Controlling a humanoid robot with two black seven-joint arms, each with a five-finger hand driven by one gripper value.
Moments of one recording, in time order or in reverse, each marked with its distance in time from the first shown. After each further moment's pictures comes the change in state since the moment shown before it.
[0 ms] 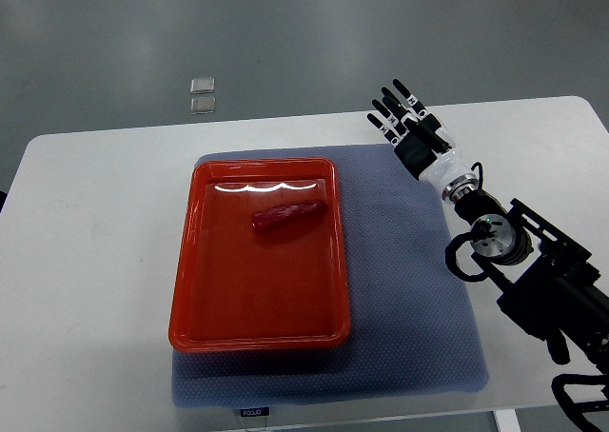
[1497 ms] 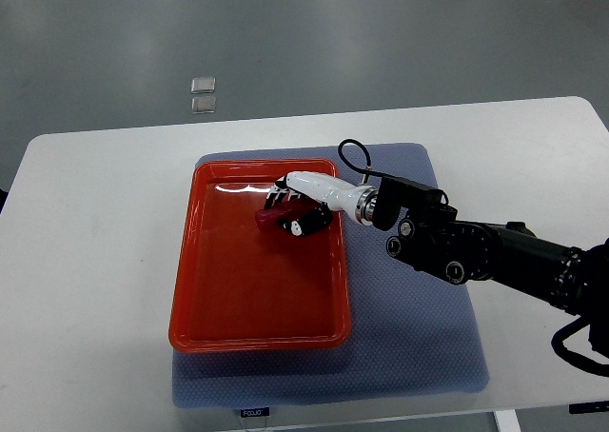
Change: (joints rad) left arm -0.002 0.000 -0.002 0.012 0.000 0.000 0.000; right arm 0.339 0.051 -0.829 -0.053 -1.092 -0.379 -0.010
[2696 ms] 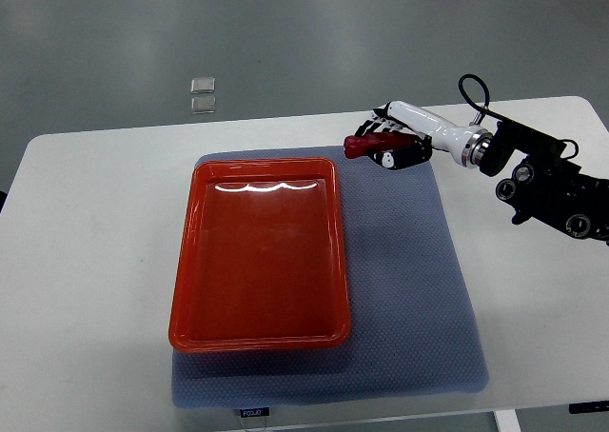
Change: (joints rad) left arm -0.010 0.000 0.002 -0.006 0.000 0.000 0.000; right arm -0.001 -0.381 0.178 0.253 0.049 0.036 -0.005
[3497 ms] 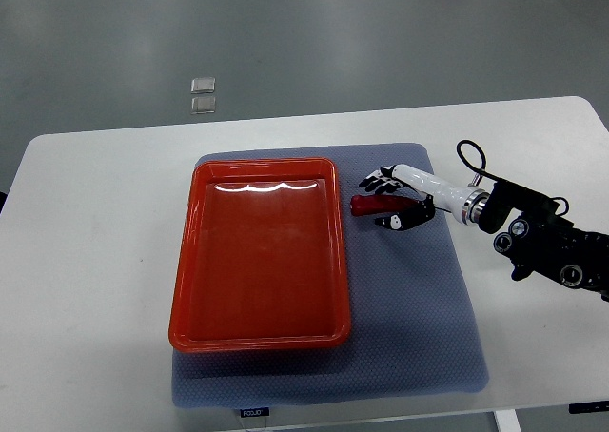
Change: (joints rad) left arm 0.000 0.000 0.001 0.007 0.000 0.000 0.000; right arm -0.189 0.025 0.010 -0.035 -0.003 0.010 -0.009
